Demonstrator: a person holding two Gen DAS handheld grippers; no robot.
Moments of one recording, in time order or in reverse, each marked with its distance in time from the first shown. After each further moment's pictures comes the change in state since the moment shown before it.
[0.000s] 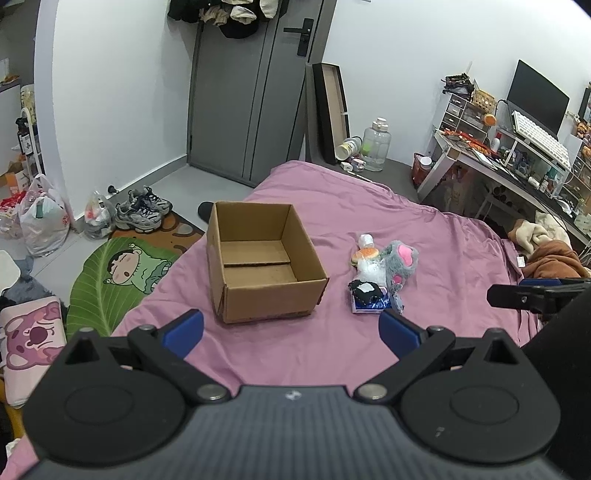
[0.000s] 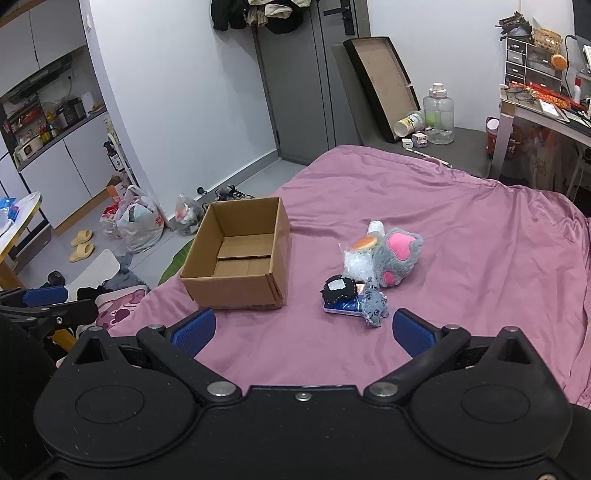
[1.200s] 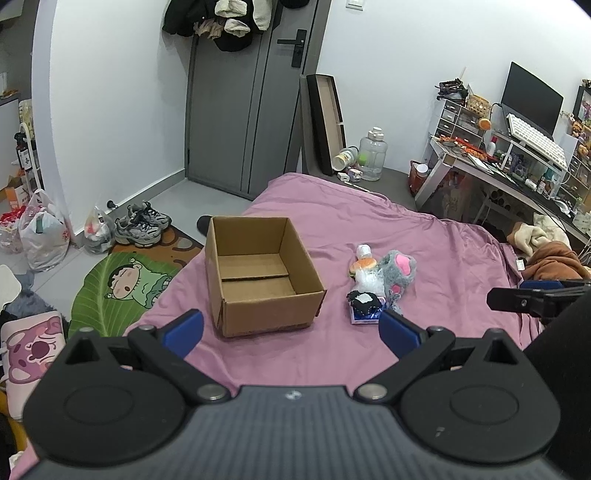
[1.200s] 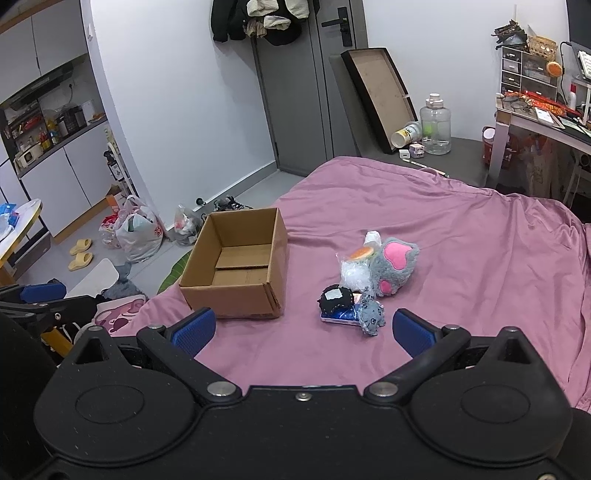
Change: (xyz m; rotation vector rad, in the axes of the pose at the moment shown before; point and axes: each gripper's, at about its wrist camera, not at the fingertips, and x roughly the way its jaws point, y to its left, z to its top) left arm -0.002 -0.009 0.000 0.023 -0.041 0.005; right arm -0.005 -0.002 -0.002 0.002 -0.040 -0.004
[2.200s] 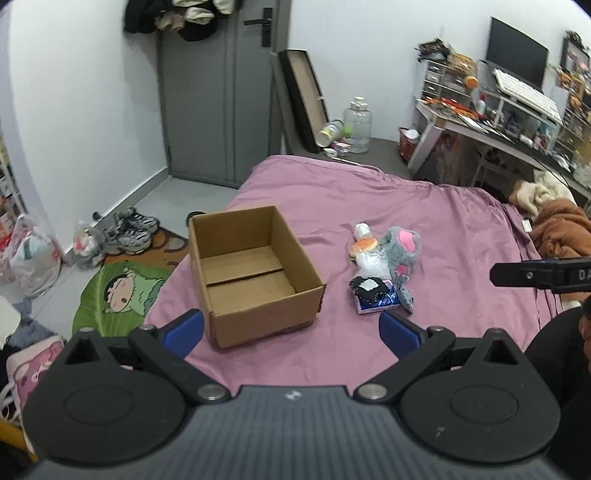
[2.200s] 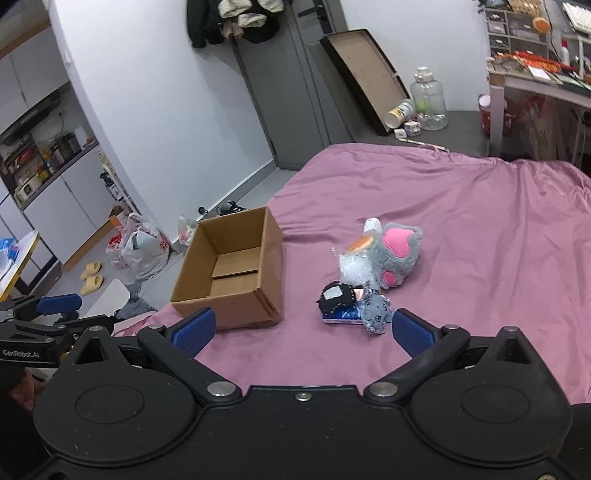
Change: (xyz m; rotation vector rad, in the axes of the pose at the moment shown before) left arm 0.054 -0.017 0.013 0.145 0.068 -0.012; right arm 0.036 -0.039 -0.003 0.131 0.010 0.054
